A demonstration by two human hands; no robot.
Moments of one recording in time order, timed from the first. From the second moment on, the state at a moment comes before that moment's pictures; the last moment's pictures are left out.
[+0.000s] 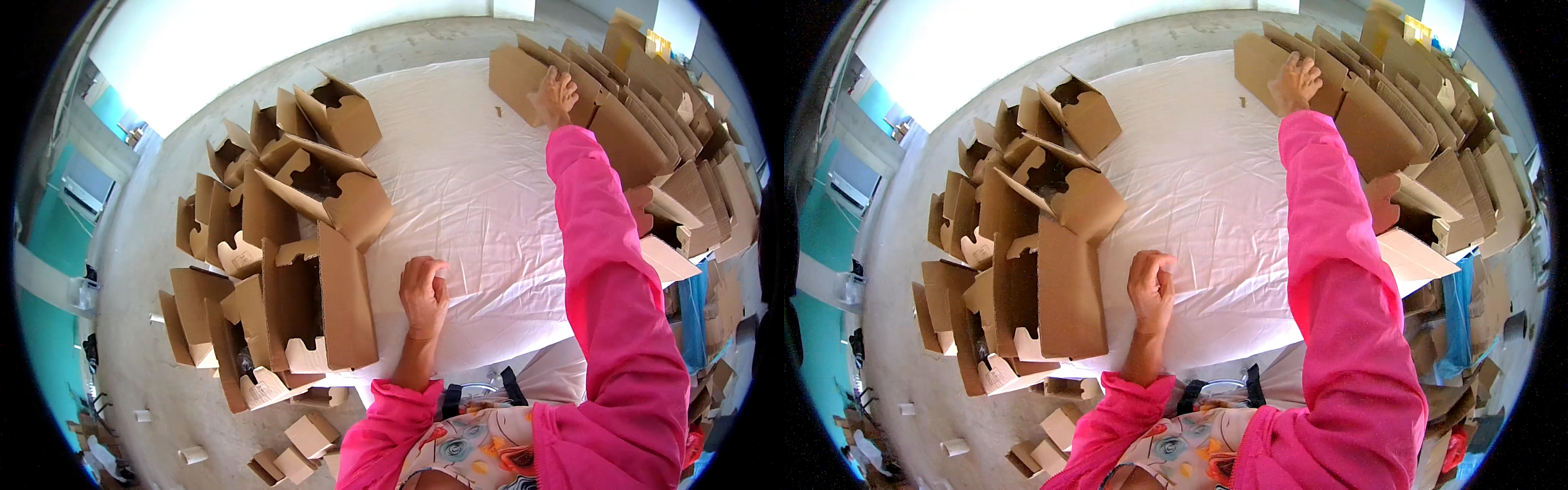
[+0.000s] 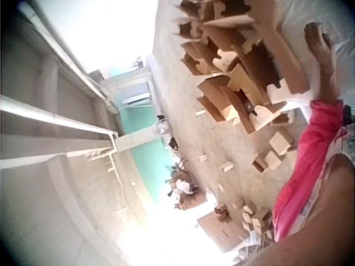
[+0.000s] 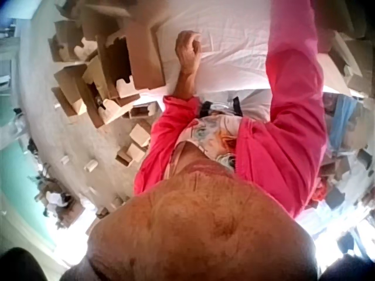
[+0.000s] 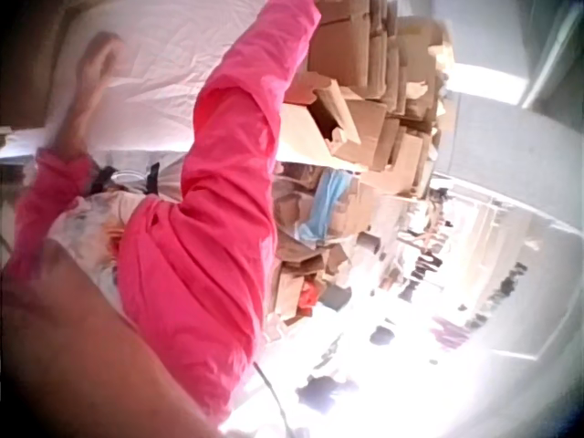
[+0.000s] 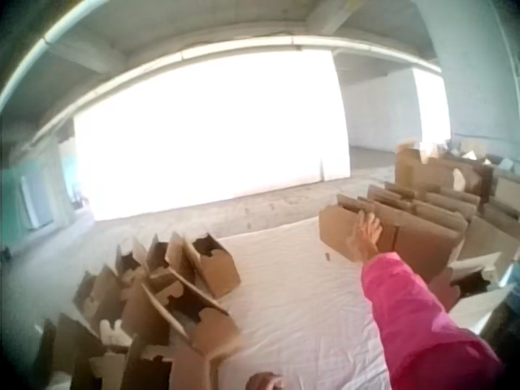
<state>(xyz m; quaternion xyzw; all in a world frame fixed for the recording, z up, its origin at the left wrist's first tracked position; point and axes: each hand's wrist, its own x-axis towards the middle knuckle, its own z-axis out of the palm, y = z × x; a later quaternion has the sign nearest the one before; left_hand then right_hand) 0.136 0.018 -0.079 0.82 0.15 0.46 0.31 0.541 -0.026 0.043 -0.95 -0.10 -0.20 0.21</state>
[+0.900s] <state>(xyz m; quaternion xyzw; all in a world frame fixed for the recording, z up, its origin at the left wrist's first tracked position) 0.106 -0.013 -0.032 0.70 0.13 0.53 0.45 0.246 -0.194 0.013 -0.72 -0.32 -0.14 0.59</state>
